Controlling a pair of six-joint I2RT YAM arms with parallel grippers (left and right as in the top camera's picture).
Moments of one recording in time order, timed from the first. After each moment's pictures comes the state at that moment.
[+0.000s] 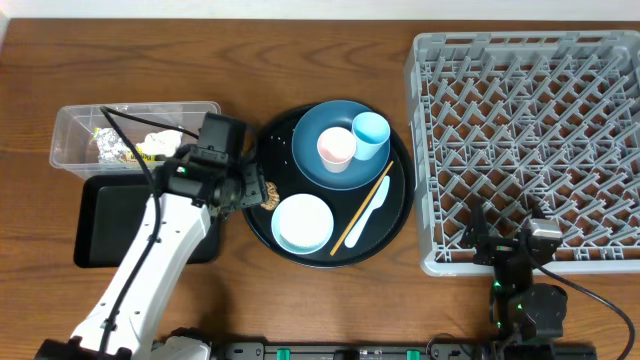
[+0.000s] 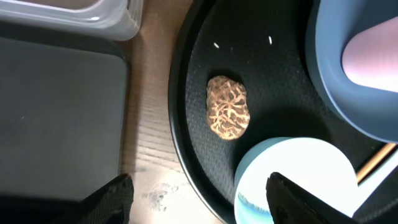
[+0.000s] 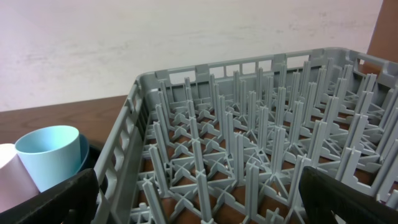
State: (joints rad) left arm -0.24 1.36 1.04 -0.91 -0.03 -0.45; right arm 0.05 0.01 0.01 -0.06 0.11 0.15
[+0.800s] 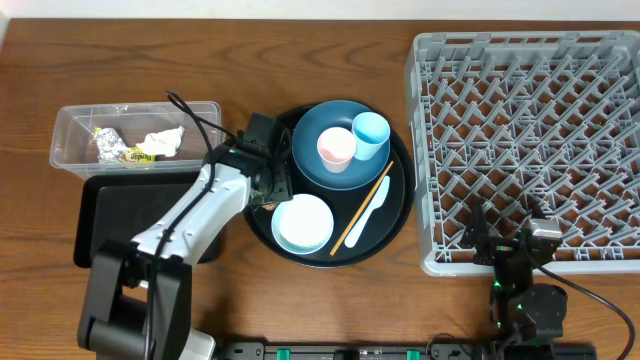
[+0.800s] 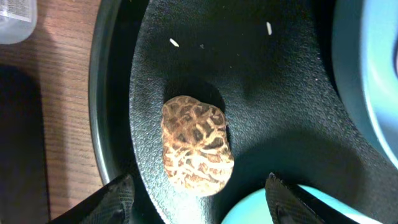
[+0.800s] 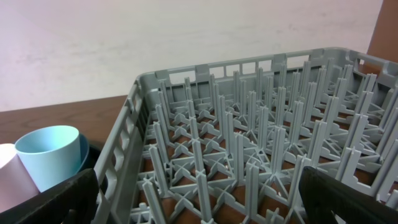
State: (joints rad) left arm -0.33 1.65 1.02 -0.71 -0.04 -0.49; right arm 0.05 0.01 0.01 -0.06 0.11 0.15
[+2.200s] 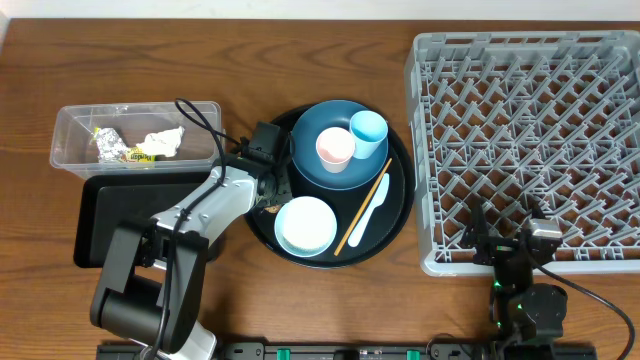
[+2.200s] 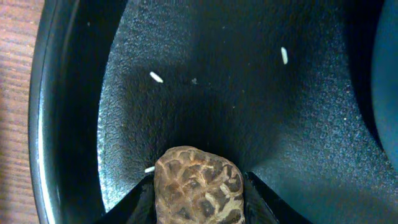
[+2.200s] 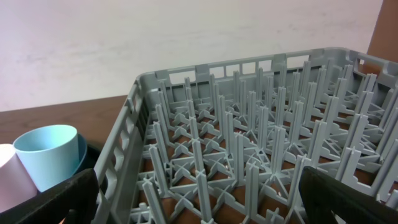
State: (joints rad) left arm -0.33 1.74 0.95 -0.52 -0.04 -0.53; right arm 0.05 0.01 0.01 -0.06 0.11 0.15
